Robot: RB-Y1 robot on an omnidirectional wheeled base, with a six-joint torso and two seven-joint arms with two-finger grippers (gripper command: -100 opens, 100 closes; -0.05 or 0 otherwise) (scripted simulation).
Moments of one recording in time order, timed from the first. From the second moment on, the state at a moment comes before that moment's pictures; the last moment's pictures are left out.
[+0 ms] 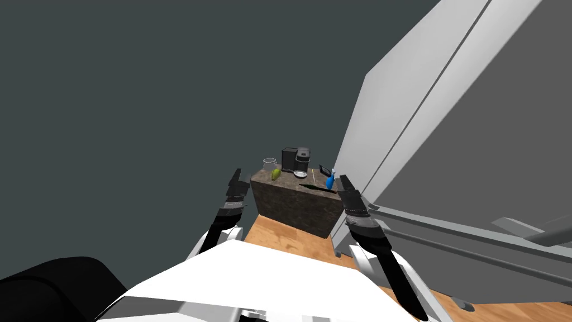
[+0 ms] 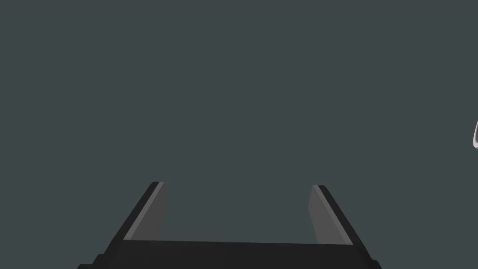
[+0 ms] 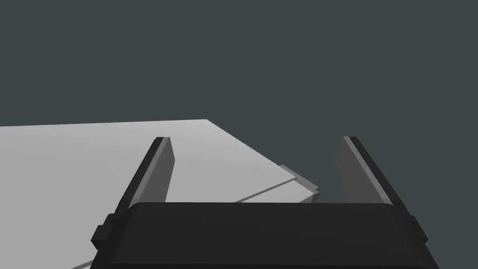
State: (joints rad) left arm 0.54 -0.02 -0.01 -2.29 -0.07 -0.45 0.12; right arm 0.42 -0.25 0.00 -2.22 0.11 -0.52 0.10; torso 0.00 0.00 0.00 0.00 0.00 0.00
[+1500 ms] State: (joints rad) left arm 0.54 -0.02 -0.01 -2.29 -0.07 -0.45 0.12; right arm 0.40 -0.65 -0.05 -1.94 0.38 -0.45 0.30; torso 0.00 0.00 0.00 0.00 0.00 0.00
